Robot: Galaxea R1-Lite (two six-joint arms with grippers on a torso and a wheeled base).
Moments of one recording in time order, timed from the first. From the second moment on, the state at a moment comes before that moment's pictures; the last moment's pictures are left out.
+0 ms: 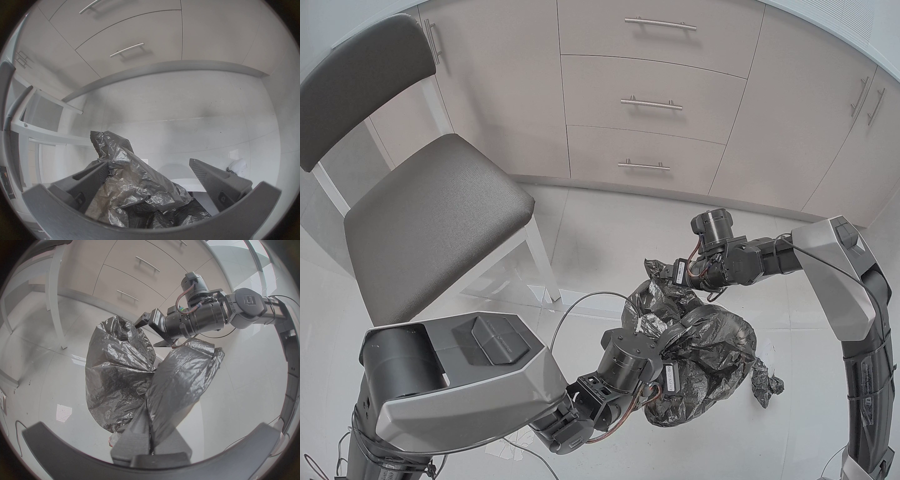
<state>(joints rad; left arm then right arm) -0.89 2.41 -1.02 -0.95 0.12 -0.59 0.35 2.46 -1.76 0.01 -0.11 0.44</state>
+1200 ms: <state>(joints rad) -0.89 2.41 -1.02 -0.95 0.12 -0.59 0.36 2.42 -1.66 0.01 -0.10 0.49</state>
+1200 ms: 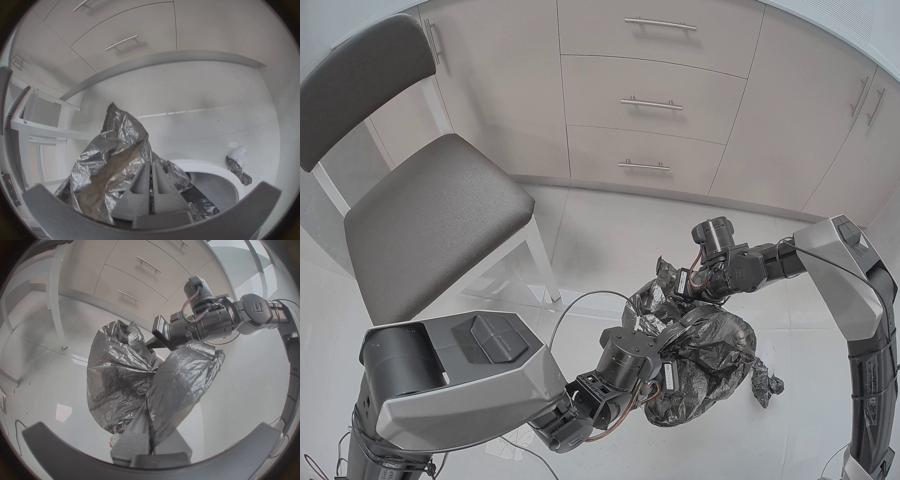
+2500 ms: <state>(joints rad) -0.88 2.41 -1.02 -0.96 0.12 -0.59 0.32 2.45 -1.20 -0.42 -0.02 0.58</state>
